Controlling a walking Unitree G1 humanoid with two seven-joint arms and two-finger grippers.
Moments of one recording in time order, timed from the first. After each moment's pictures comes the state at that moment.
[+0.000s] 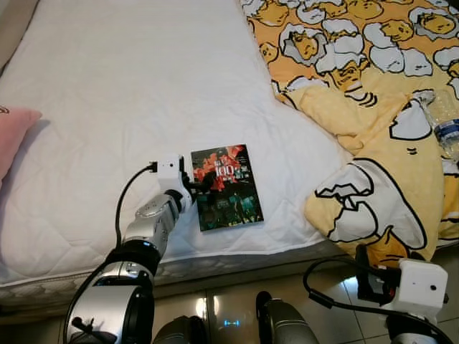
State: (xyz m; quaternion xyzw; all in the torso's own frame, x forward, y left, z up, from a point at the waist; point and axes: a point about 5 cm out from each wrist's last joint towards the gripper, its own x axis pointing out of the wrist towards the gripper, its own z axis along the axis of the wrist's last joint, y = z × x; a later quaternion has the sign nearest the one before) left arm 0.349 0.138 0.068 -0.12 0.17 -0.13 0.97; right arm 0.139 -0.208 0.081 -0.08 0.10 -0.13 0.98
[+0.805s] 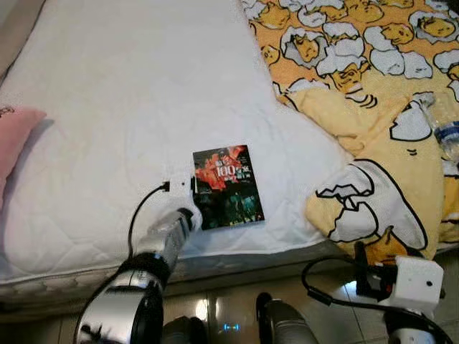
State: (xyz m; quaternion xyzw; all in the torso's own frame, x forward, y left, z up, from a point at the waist) left arm 0.334 0.116 0.039 -0.18 0.24 -0.13 0.94; right arm 0.146 -0.208 0.081 -0.09 0.08 -0.12 0.98
